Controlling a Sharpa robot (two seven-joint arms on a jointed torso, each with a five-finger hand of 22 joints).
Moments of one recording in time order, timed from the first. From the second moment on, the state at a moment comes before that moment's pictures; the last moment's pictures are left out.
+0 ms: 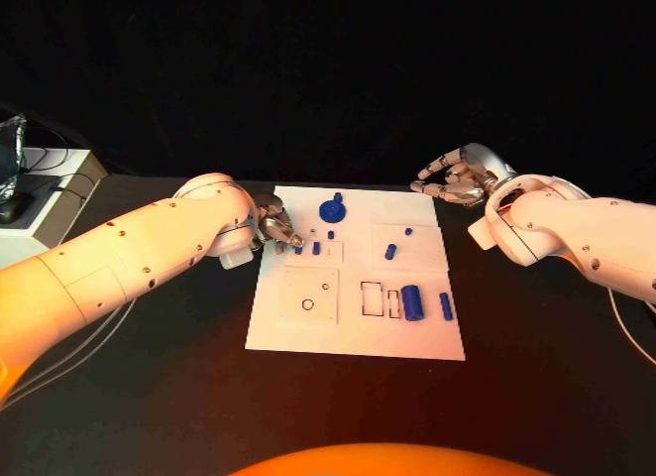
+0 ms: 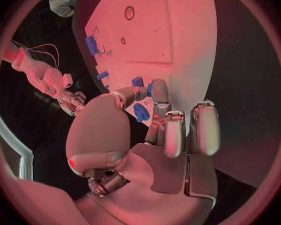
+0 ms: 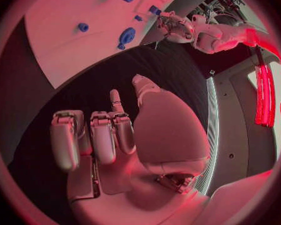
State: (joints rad) left arm 1.18 -0.52 0.15 1.16 -1.15 0.20 -0.52; left_hand 1.12 -0.23 0.69 0.13 0.52 0.94 0.05 0.64 0.94 1.27 -0.04 0.85 0.41 1.47 -0.09 1.57 1.31 0.08 1.41 0.02 1.45 1.31; right arm 1.28 -0.86 -0.07 1.37 -0.87 -0.51 -0.05; right_hand 1.32 -0.18 0.18 0.29 0.30 0.91 0.16 0.22 0.28 1.47 0.08 1.54 1.31 1.47 0.01 1.55 1.31 0.01 1.47 0.11 1.50 1.31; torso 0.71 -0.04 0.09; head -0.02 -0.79
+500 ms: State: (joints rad) left arm 1.18 -0.53 0.15 1.16 -1.16 0.21 -0.52; left_hand 1.12 -0.23 0.69 0.13 0.53 0.95 0.05 0.64 0.94 1.27 -0.04 0.85 0.41 1.47 -0.09 1.57 1.31 0.06 1.42 0.02 1.45 1.31; right arm 1.28 -0.86 -0.07 1.37 -0.87 -0.51 -0.05; right_hand 1.32 -0.18 0.18 0.29 0.30 0.91 0.16 0.22 0.28 1.47 0.08 1.54 1.31 1.47 0.01 1.55 1.31 0.01 1.47 0.11 1.50 1.31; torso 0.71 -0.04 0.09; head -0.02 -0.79
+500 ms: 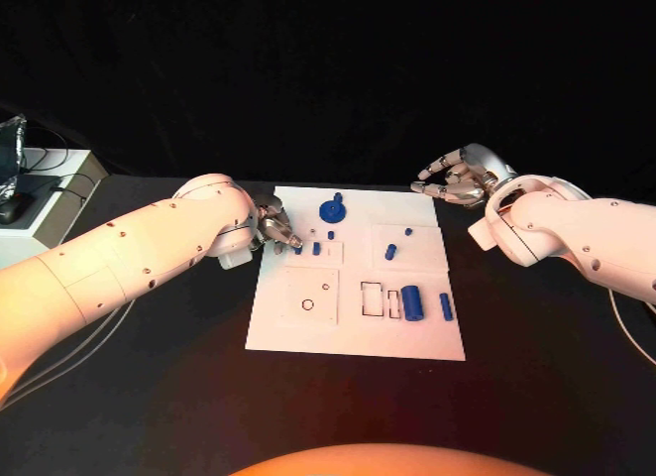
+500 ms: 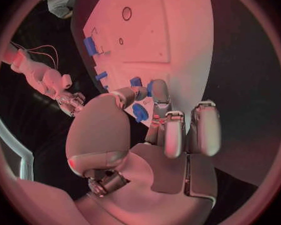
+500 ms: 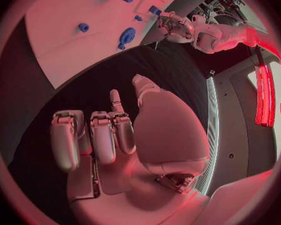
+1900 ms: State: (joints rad) left arm 1.18 -0.51 0.15 1.14 -1.15 0.22 -0.52; left_hand 1.07 -0.24 0.67 0.11 0.52 0.99 0.02 0.61 0.94 1.30 -0.05 0.85 0.41 1.47 -0.10 1.57 1.31 0.06 1.42 0.02 1.45 1.31; right arm 1.28 -0.86 -0.07 1.37 -0.87 -0.51 -0.05; right_hand 1.32 -0.18 0.18 0.29 0.30 0.91 0.16 0.22 0.28 1.47 0.08 1.54 1.31 1.47 0.01 1.55 1.31 0.01 1.47 0.11 1.50 1.31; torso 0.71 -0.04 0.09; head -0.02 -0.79
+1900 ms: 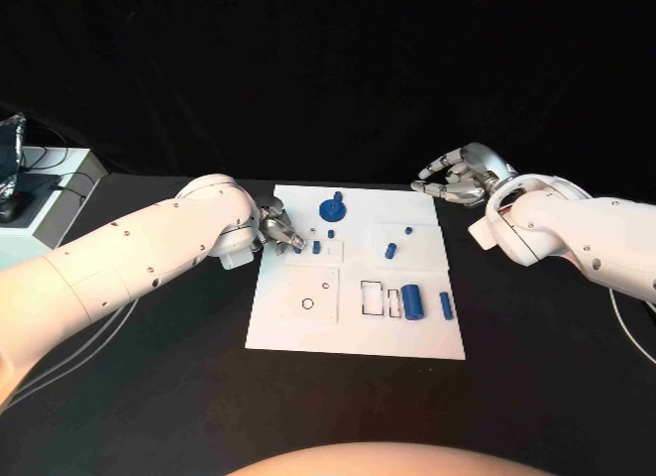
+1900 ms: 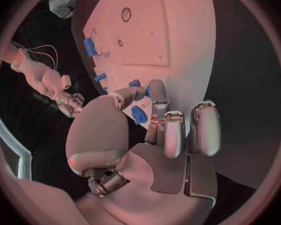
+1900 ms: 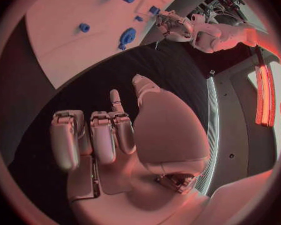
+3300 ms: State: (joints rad) left arm 1.17 -0.55 0.15 1.17 -1.13 0.18 -0.52; left_hand 1.13 -0.24 0.27 0.29 0.24 0.95 0.04 0.58 0.97 1.21 -0.02 0.88 0.44 1.47 -0.09 1.54 1.31 0.06 1.39 0.03 1.42 1.31; right arm 1.28 -0.86 -0.07 1.37 -0.87 -0.51 -0.04; right_hand 1.32 -0.18 0.18 0.29 0.30 0.90 0.16 0.22 0.28 1.47 0.08 1.54 1.31 1.47 0.01 1.55 1.31 0.01 1.47 0.11 1.49 1.31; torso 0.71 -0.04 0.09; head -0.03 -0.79
